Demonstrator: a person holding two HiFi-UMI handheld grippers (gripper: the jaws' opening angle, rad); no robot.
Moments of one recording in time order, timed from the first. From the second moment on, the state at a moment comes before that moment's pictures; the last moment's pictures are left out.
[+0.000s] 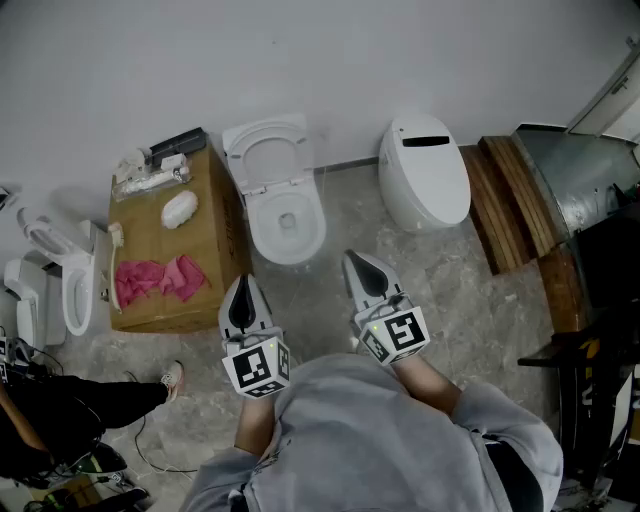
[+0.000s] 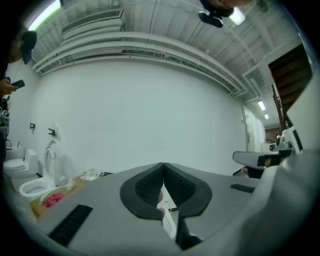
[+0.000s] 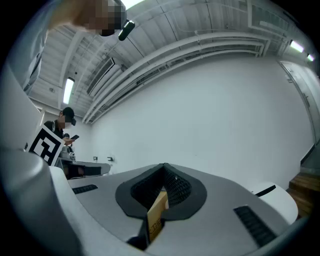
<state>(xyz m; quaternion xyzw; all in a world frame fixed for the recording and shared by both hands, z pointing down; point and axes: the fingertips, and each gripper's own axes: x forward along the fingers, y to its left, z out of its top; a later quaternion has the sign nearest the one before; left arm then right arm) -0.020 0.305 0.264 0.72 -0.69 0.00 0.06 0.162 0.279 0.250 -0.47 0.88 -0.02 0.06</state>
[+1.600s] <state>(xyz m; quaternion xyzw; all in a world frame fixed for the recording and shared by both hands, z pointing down) 0.063 0.324 0.260 0.69 -0.72 0.00 0.05 0.232 0.290 0.245 -0.42 0.90 -0.02 0.06</state>
